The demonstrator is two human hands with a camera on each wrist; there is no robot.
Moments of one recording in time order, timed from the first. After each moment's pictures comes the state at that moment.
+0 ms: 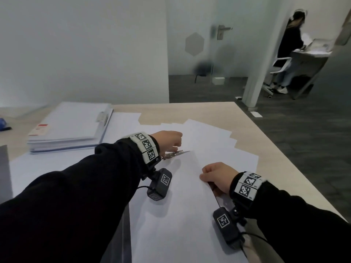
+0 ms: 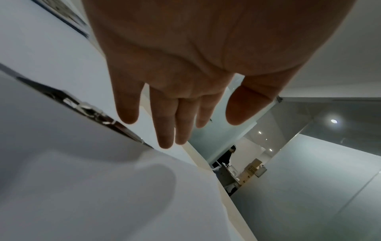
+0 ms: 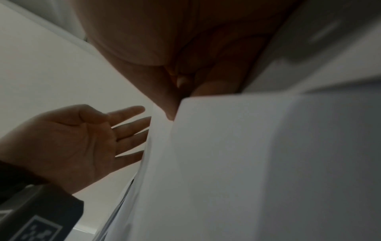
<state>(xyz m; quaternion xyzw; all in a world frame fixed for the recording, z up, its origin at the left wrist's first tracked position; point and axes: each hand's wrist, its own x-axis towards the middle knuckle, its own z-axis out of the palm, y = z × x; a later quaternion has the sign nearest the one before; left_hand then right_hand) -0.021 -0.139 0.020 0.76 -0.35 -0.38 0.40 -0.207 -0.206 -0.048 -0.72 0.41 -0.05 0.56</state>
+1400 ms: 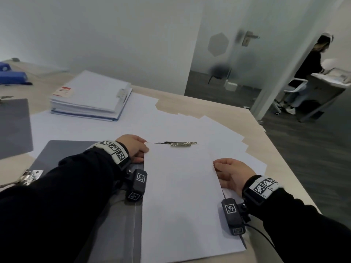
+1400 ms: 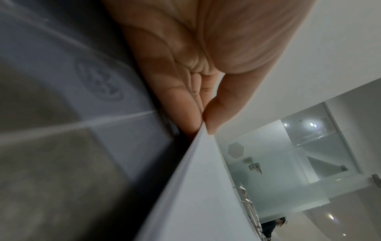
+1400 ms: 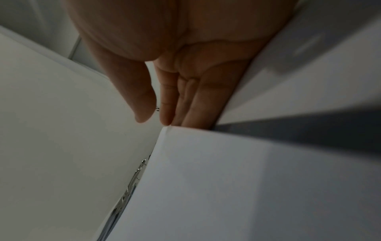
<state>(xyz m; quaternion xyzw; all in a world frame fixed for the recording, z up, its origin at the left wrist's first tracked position) 0.048 -0.017 -0.046 0.75 -0.11 -0.37 0.53 -0.210 -0.203 -0.047 -0.59 0.41 -0.15 0.68</state>
